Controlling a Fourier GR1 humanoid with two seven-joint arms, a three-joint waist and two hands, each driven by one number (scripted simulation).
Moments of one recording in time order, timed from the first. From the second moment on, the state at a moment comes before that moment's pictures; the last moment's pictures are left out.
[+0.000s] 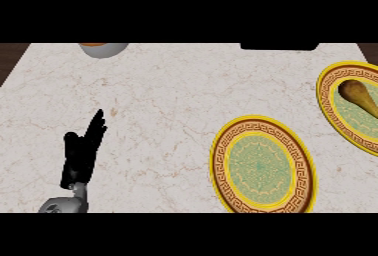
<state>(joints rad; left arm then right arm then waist) -0.05 0.10 0.00 -1.45 -0.10 0.12 0.20 -0.65 -0.78 -0.65 -0.21 0.33 0.19 -0.62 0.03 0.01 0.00</state>
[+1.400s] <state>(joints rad) -0.07 0.09 0.00 -1.46 -0.10 0.11 0.23 -0.49 -0.90 -0.71 -0.15 0.26 0.12 -0.69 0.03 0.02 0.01</state>
